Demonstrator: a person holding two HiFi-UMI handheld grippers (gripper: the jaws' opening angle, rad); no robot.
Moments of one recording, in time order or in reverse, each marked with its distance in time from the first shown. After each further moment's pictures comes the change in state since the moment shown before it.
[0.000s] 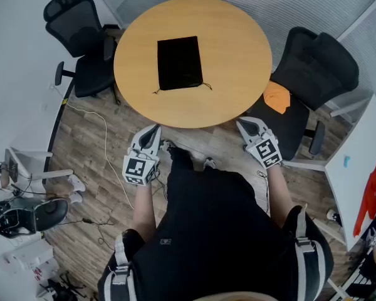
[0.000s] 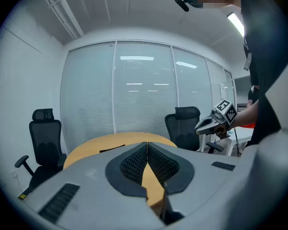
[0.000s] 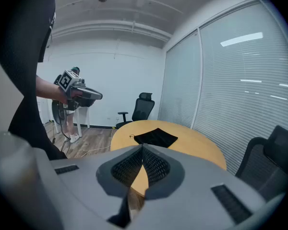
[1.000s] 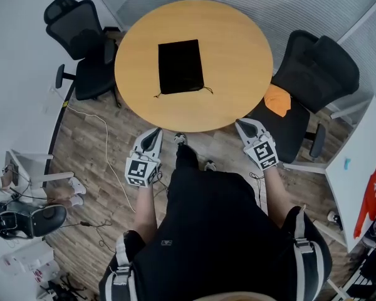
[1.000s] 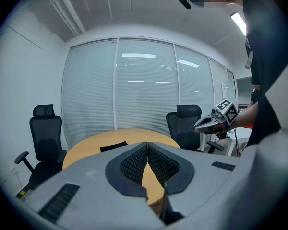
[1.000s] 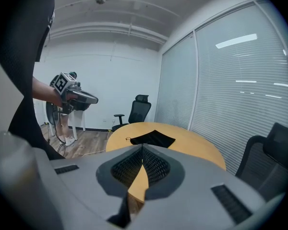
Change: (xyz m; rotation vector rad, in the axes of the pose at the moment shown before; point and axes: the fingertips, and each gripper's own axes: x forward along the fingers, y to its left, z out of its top) left arm 0.005 0.005 -0.017 -0.026 0.030 0.005; right arm 0.013 -0.003 -0.001 0.026 -0.033 -0.039
